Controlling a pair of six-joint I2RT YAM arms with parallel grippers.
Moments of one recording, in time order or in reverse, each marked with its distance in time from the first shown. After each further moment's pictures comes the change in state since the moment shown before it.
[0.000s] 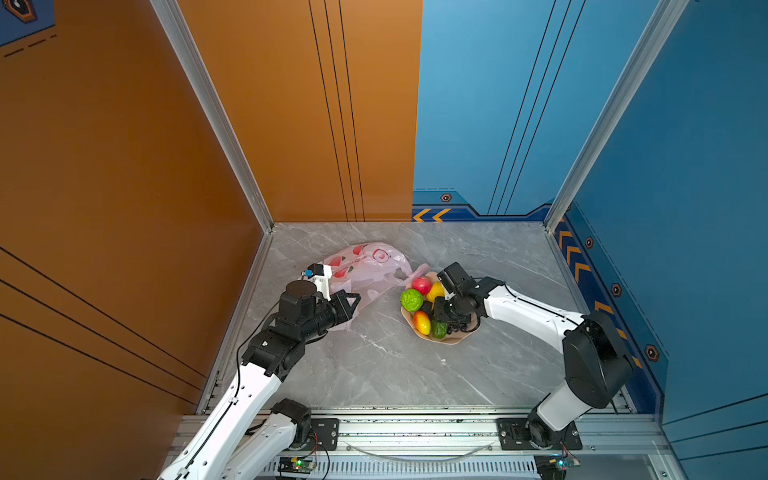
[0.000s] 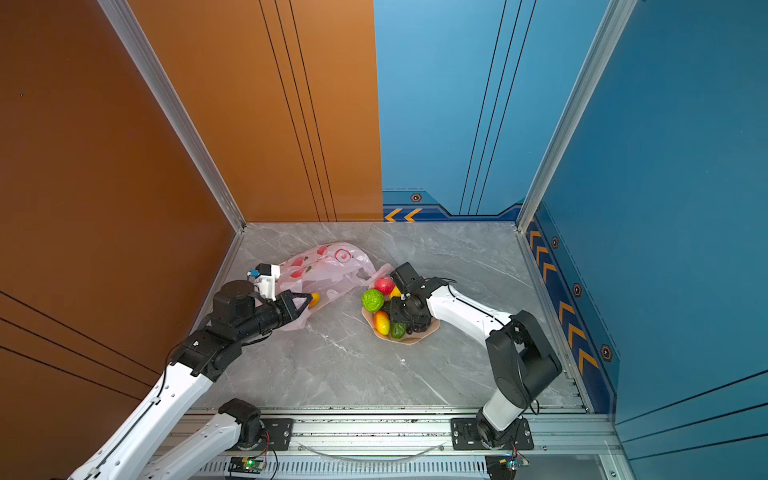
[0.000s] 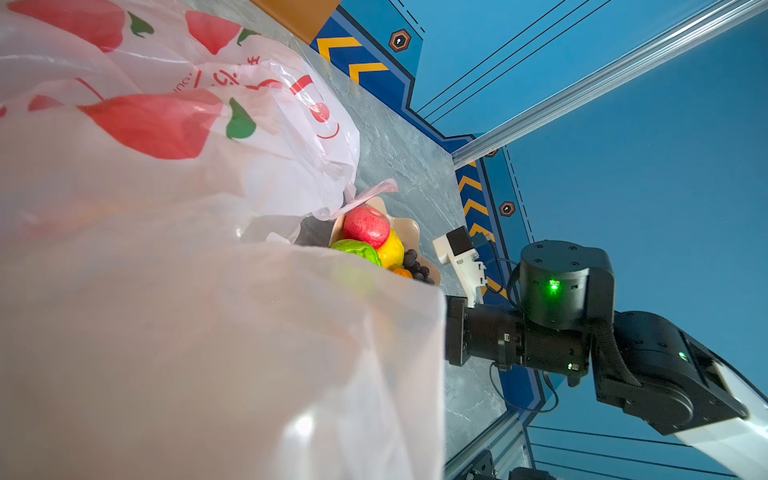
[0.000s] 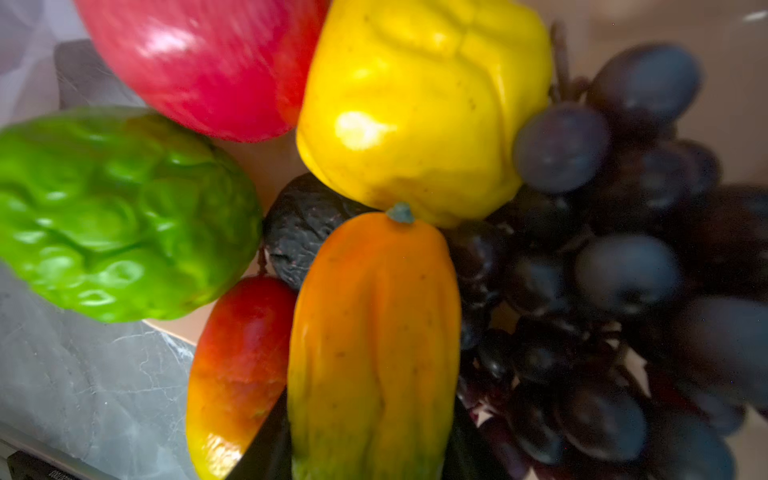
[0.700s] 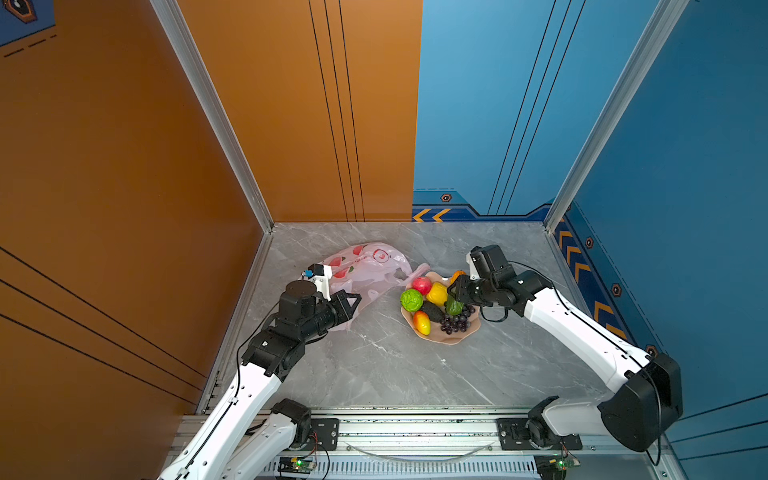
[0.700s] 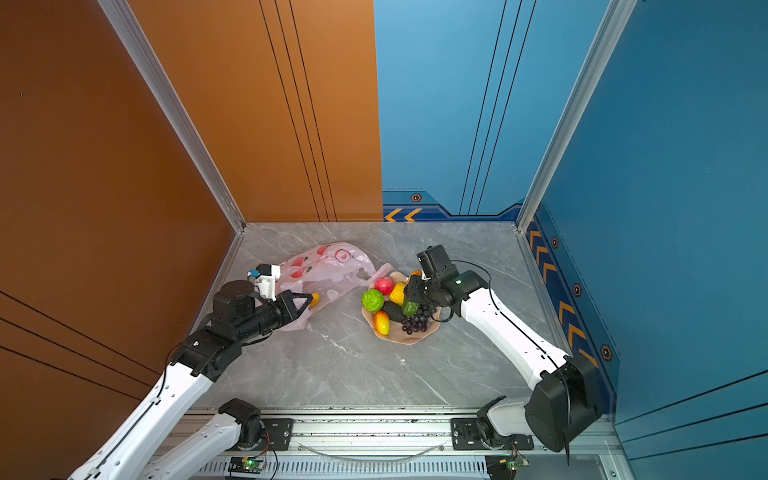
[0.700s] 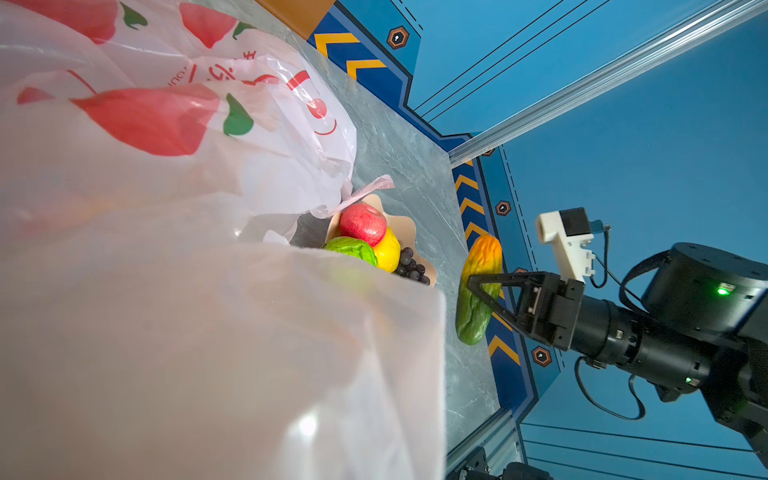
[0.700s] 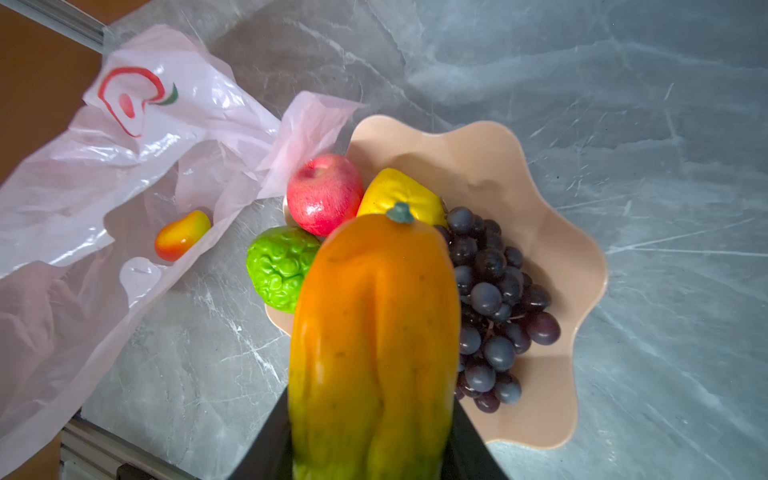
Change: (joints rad) left arm 0.000 0.000 0.000 0.002 0.011 -0.014; right arm -0.124 -0.266 0.053 -0.061 0.004 -0.012
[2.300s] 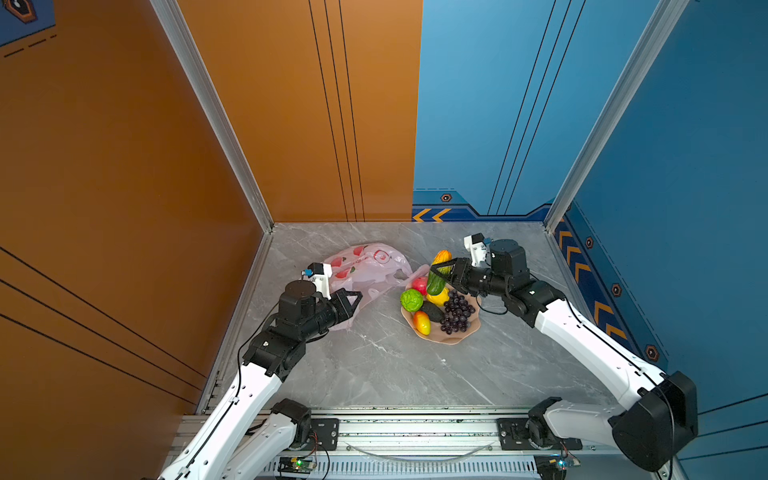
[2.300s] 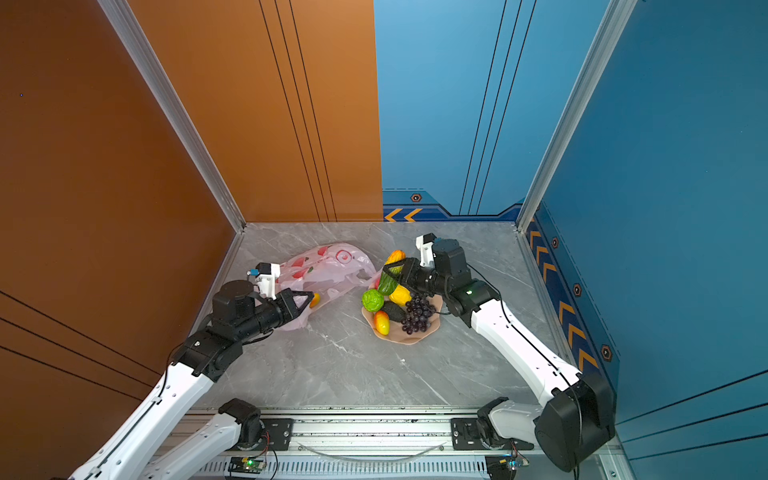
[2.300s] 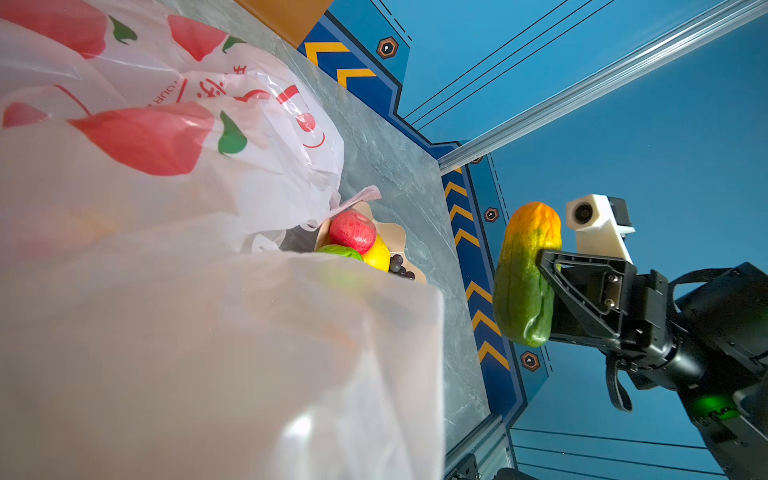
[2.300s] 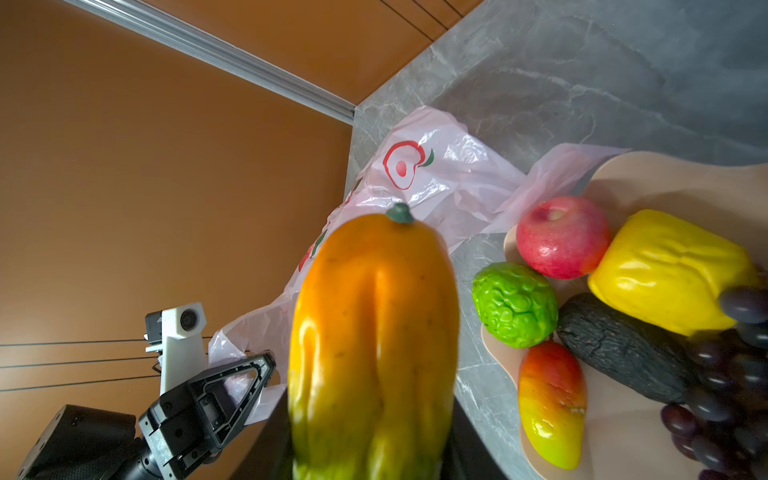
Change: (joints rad) left arm 0.000 0.000 -0.012 0.048 0.008 -0.024; right arm -0.016 -0.069 -0.111 0.485 -0.384 0.301
